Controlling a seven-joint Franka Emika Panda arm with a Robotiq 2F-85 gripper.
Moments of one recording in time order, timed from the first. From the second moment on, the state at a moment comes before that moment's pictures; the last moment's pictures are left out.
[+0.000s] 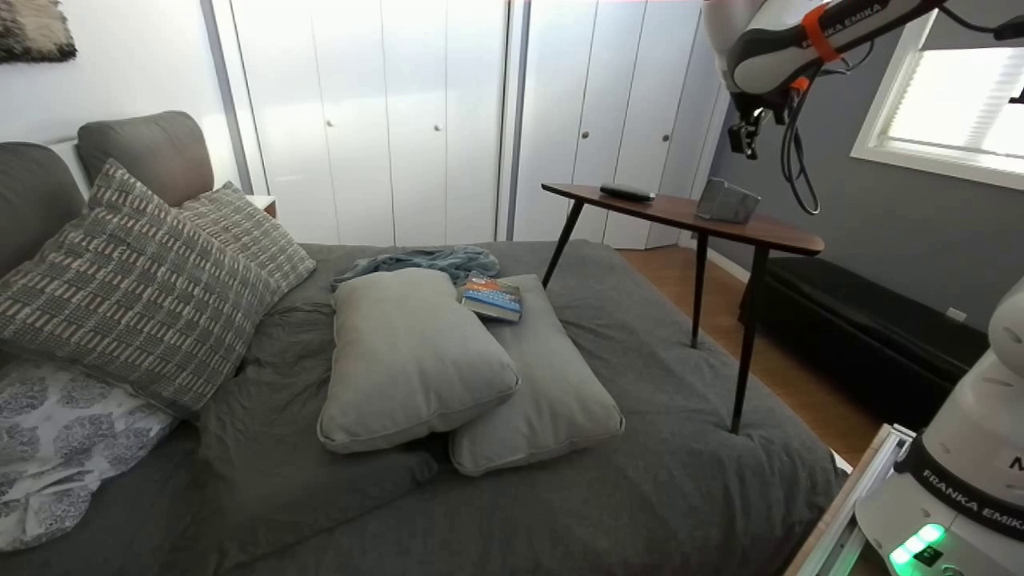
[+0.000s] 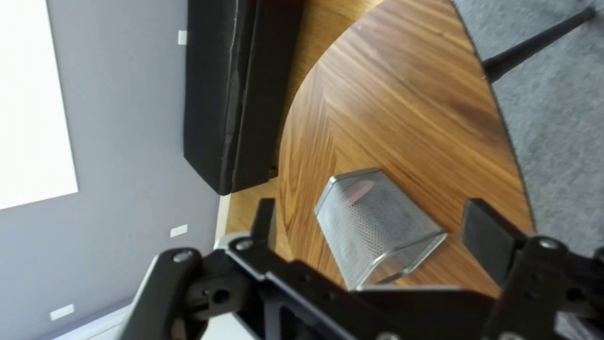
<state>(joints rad) -0.18 -0.12 -0.14 -2.02 -0.92 1.92 0.17</state>
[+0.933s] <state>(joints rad) -0.18 0.31 -0.19 -1.65 -0.95 1.97 0.28</state>
